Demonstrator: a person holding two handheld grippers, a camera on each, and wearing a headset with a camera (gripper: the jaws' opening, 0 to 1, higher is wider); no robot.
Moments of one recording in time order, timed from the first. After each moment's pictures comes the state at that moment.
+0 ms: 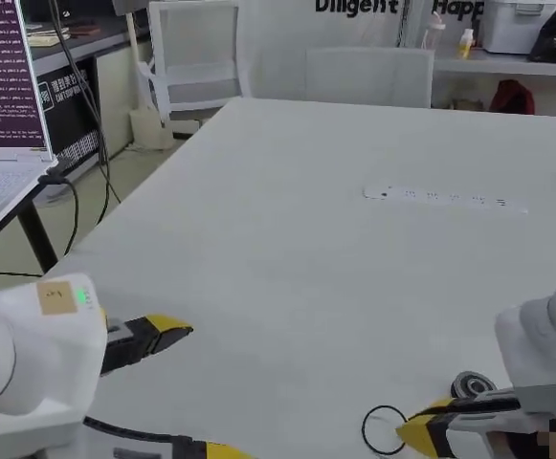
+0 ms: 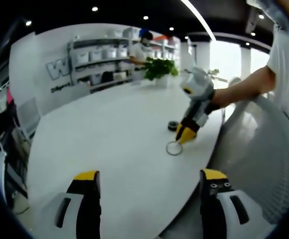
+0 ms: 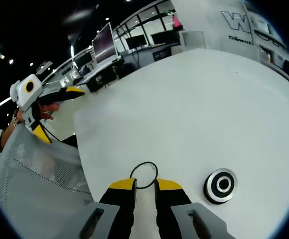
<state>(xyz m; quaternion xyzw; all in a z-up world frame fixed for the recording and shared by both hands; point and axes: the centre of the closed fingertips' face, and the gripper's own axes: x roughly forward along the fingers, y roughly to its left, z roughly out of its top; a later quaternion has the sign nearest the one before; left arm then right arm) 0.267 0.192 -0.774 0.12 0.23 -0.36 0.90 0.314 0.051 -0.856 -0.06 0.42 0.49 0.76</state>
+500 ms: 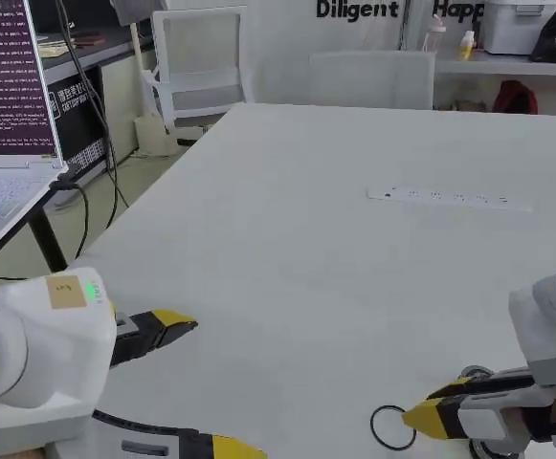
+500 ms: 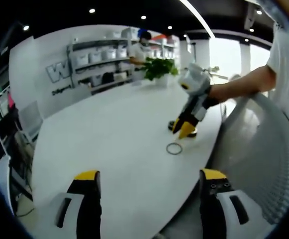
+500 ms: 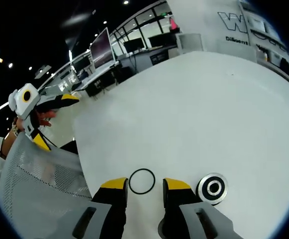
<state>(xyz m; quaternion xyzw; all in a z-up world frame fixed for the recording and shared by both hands) 0.260 0.195 -0.766 0.13 0.23 -0.35 0.90 0.326 0.044 -0.839 -0.04 0.41 0.48 0.78</state>
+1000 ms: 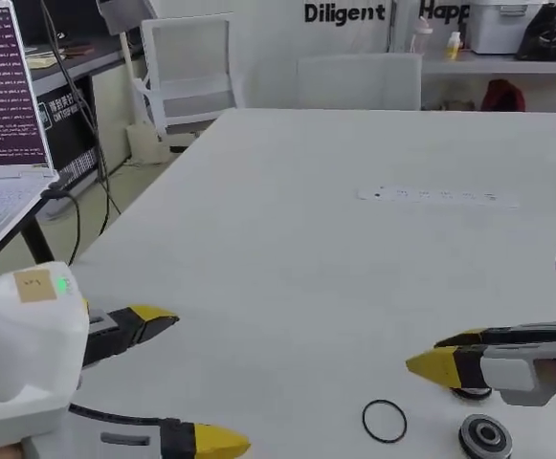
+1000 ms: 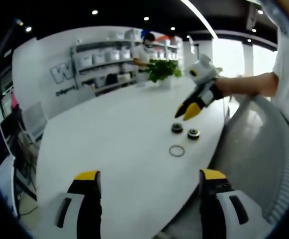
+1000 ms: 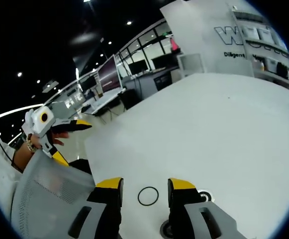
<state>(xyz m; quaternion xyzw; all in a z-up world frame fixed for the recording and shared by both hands) 0.260 0.197 -0.755 0.13 0.22 -0.34 0.91 0.325 0.037 -0.776 0.01 0.33 0.50 0.80</state>
